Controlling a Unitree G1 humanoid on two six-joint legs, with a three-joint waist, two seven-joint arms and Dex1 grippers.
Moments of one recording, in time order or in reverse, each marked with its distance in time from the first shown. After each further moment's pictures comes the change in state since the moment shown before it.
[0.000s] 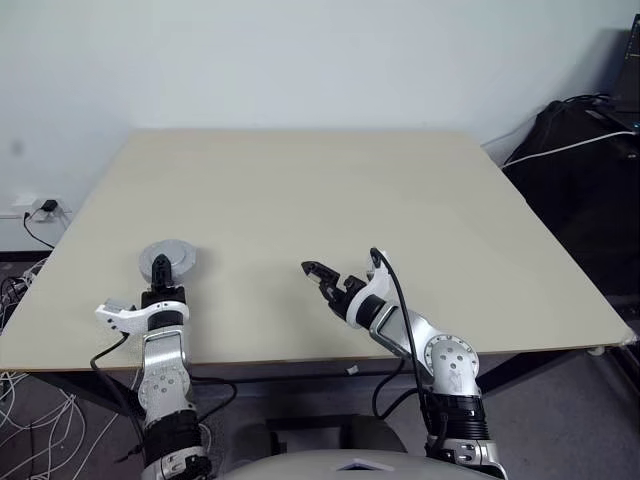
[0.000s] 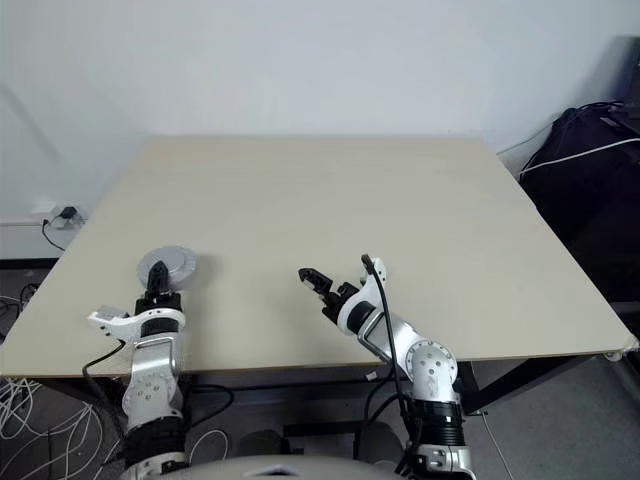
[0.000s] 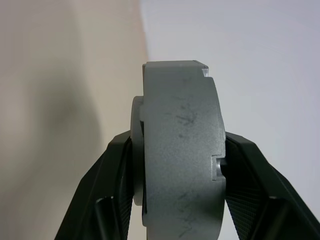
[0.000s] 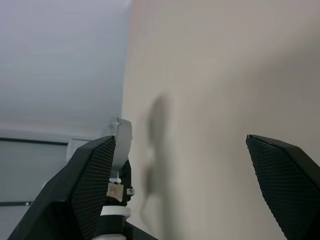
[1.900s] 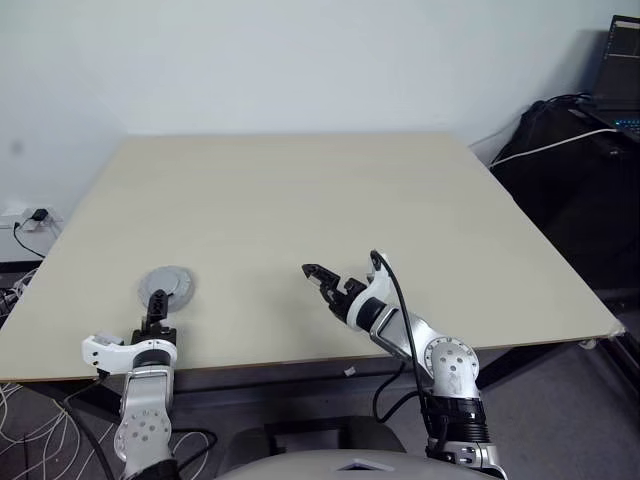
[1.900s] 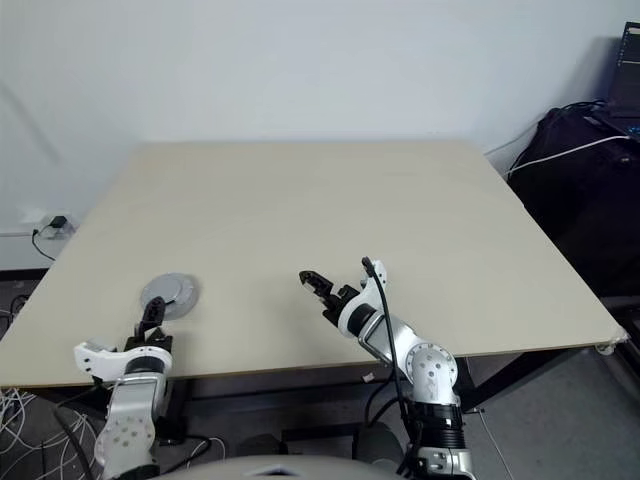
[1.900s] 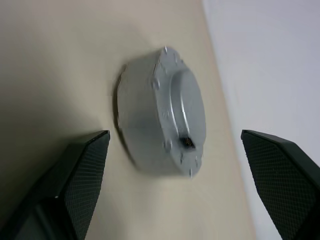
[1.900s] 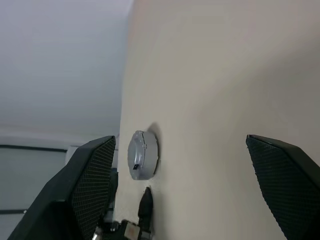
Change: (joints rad) left arm 0.326 -0.005 -0.067 -0.257 0.116 0.233 0.122; right arm 0.012 0.001 -0.001 0.003 -0.013 0.000 0.013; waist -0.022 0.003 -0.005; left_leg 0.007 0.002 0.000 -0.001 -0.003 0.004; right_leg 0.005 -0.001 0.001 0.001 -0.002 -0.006
